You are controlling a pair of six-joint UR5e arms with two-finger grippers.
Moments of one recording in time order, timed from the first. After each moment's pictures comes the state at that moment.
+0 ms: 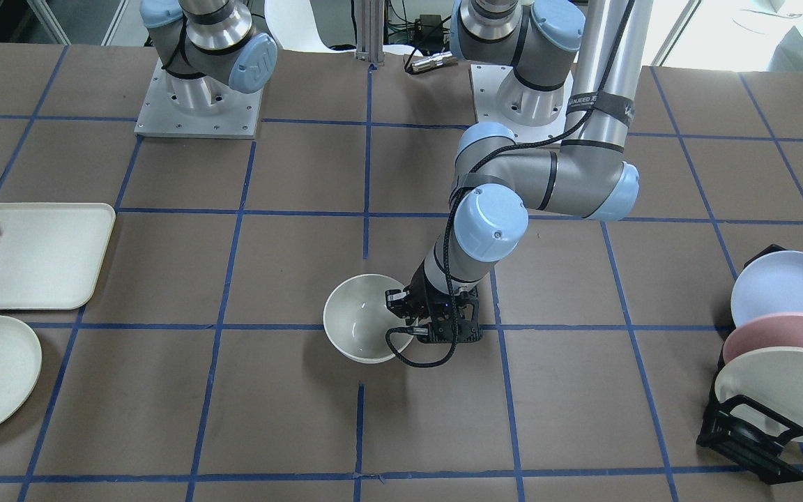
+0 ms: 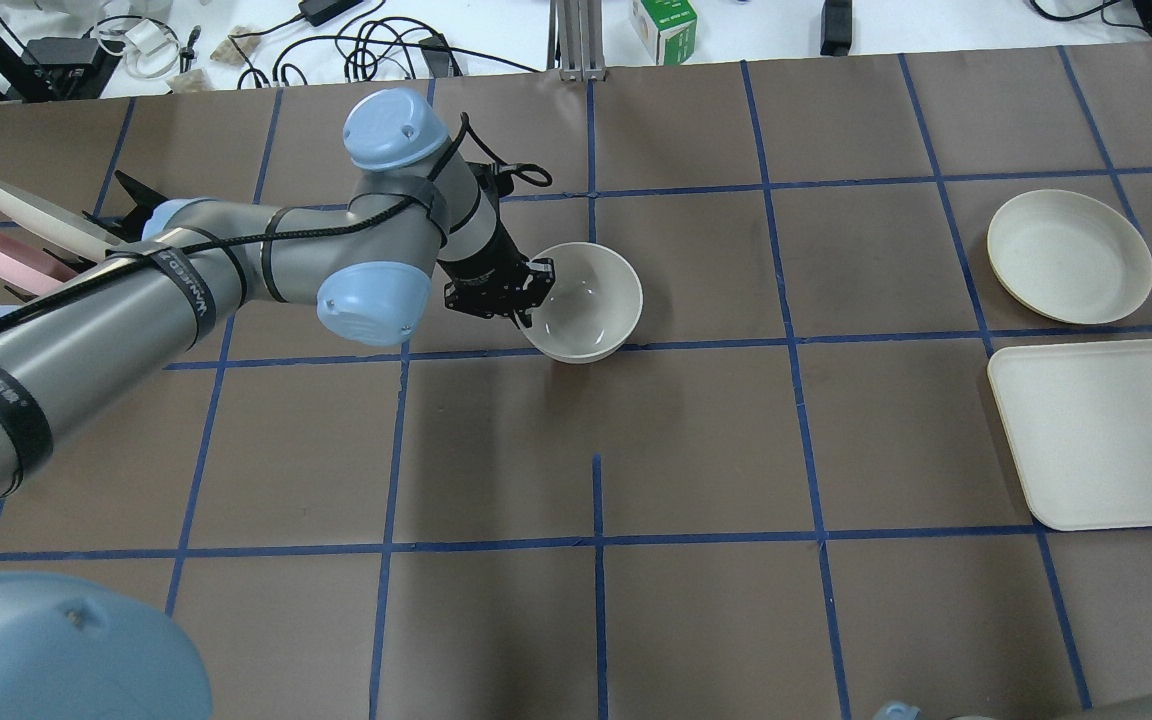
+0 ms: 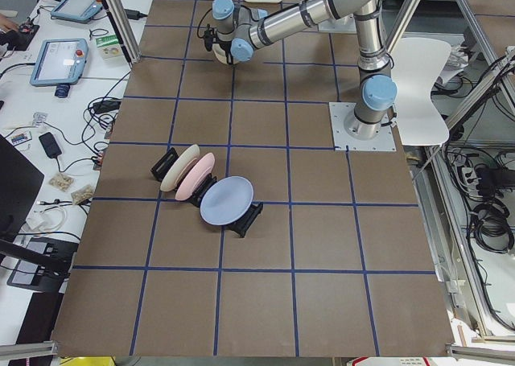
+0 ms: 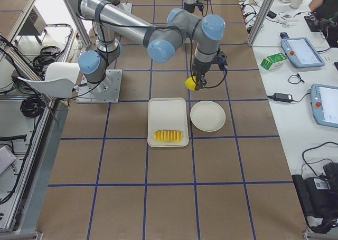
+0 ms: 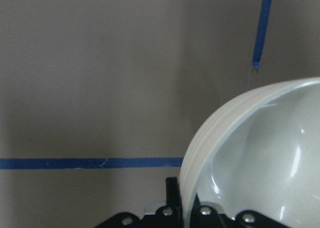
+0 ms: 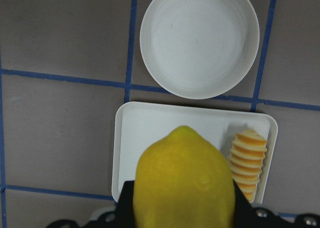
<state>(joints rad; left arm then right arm) -1.75 -2.02 -1.78 -0.88 1.35 -0.28 1.01 -1.43 1.42 -1.51 -1.61 -0.68</state>
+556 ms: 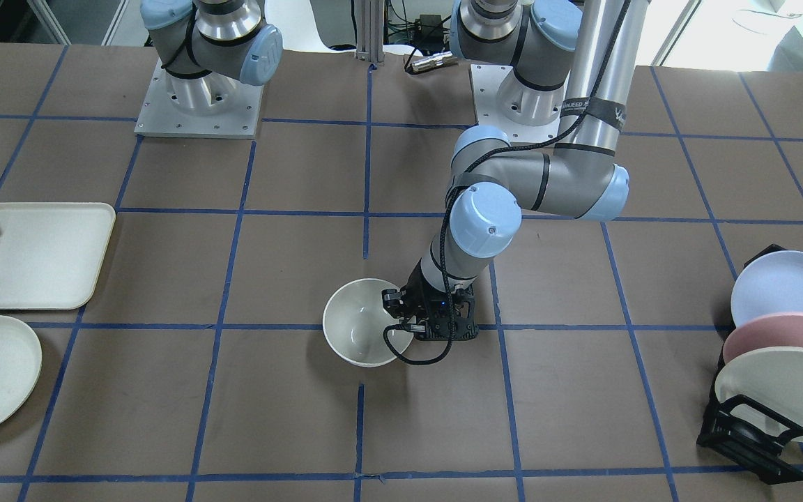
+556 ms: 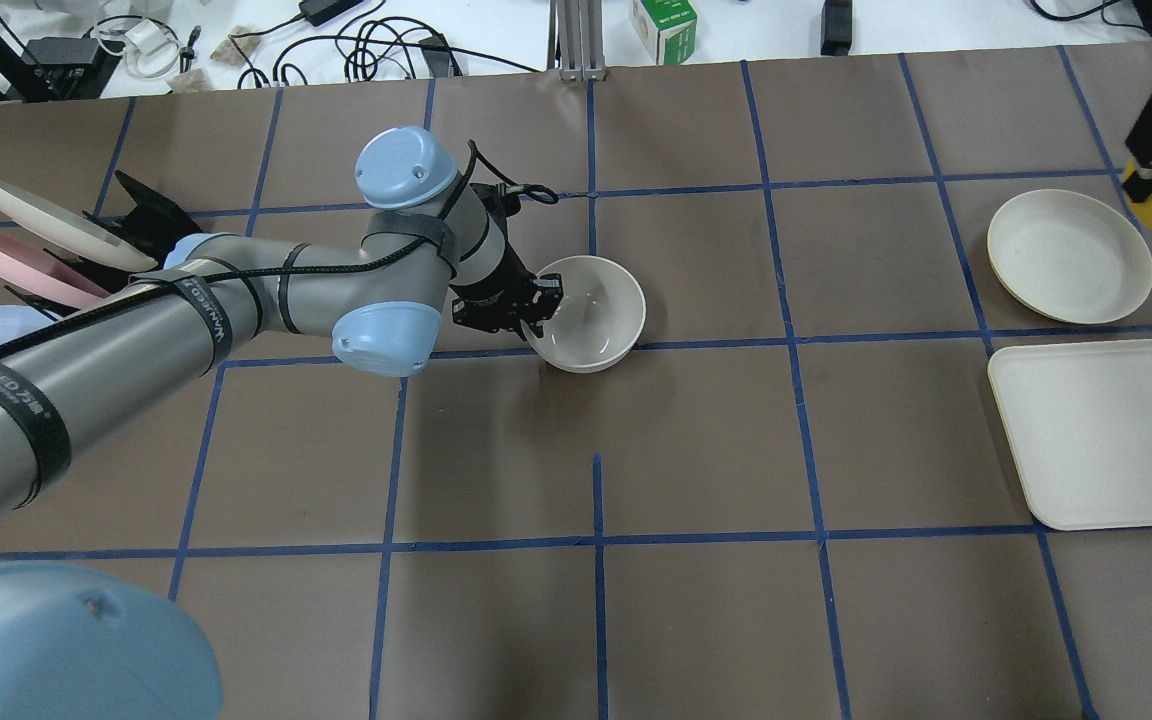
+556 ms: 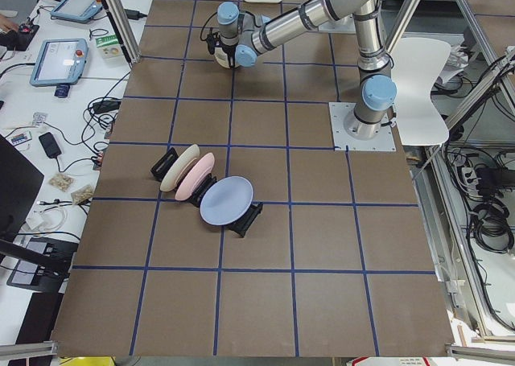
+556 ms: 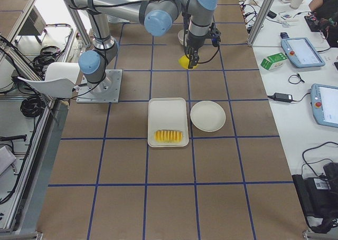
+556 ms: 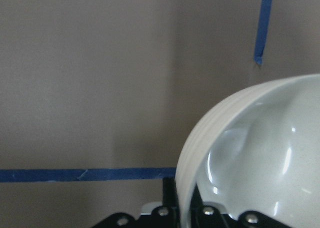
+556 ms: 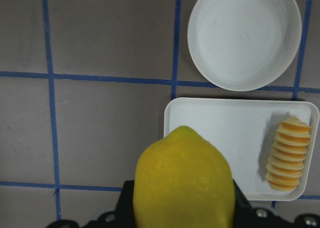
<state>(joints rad) -1.76 -2.02 -1.80 -0.83 1.35 -0.29 1.20 -1.46 1.43 -1.47 -1.61 -0.44</state>
